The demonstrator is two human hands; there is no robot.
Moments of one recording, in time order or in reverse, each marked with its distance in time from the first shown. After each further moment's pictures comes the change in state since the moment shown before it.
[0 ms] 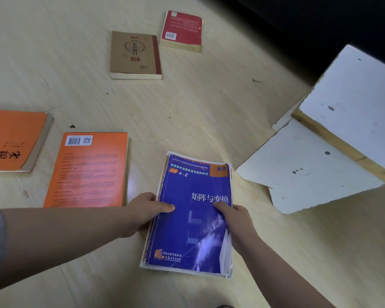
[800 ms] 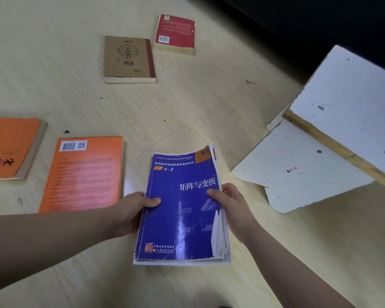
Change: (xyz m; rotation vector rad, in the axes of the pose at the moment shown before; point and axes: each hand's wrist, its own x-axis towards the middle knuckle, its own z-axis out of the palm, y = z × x) left_hand 0.003 0.002 -0.019 -0.230 -0.115 -0.018; right_hand -0.003 -0.030 -0.005 0.009 -0.241 -0.208
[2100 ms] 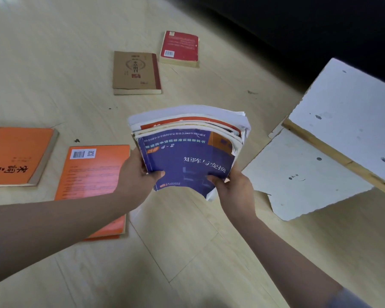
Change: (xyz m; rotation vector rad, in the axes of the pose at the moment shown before) left_hand -0.015 0.048 0.013 0.357 0.523 0.879; right_hand 0.007 -0.041 0.013 -0.677 0.430 -0.528
